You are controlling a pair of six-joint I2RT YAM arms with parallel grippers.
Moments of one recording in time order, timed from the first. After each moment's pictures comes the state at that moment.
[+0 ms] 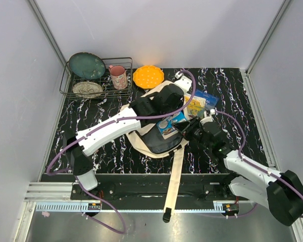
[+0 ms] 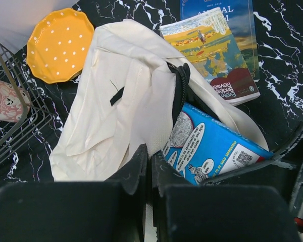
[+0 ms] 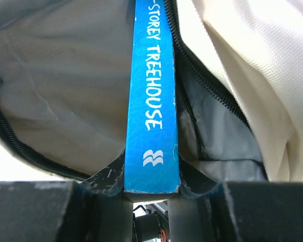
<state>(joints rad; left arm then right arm) -1.02 1.72 1.77 -0.67 -0.49 -0.08 0.59 1.01 0.40 0.38 -0.07 1.29</state>
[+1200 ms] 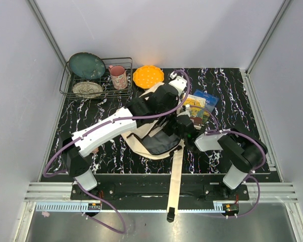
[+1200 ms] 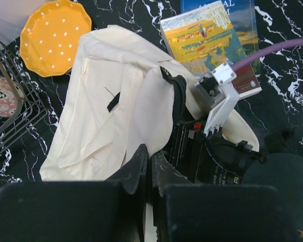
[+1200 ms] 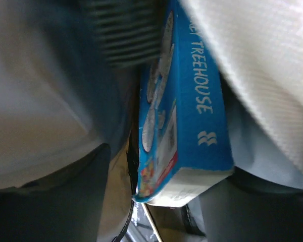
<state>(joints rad) -0.99 1.67 1.70 -0.64 -0.44 -0.09 0.70 1.71 0.62 0.79 0.02 1.27</state>
